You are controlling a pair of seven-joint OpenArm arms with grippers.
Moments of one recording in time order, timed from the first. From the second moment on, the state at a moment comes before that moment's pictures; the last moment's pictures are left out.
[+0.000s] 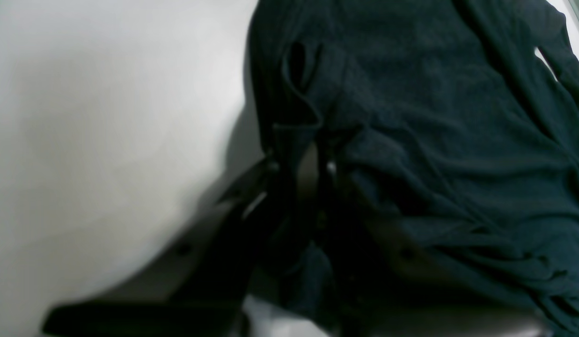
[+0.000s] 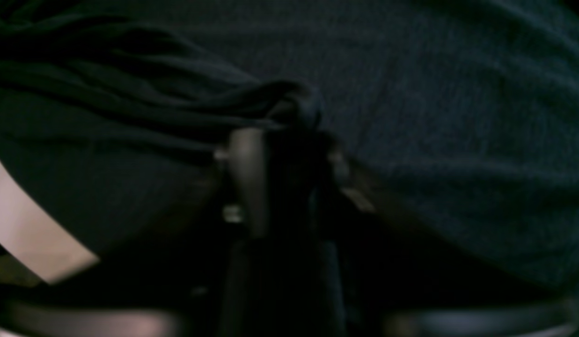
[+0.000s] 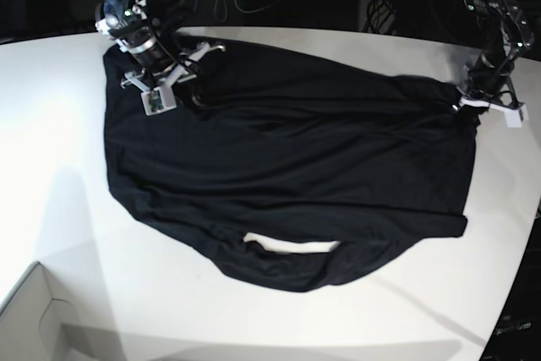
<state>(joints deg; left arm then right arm) 9.1 -12.8 -36.2 72.5 -40.0 -22.9 34.6 -21.7 -9.0 18.8 97.6 -1.6 39.5 -21.4</state>
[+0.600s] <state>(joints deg) 9.2 -13.0 -36.2 72.5 -40.0 -23.1 34.7 -16.0 -9.0 18.8 102.3 -1.8 39.7 -28.4</state>
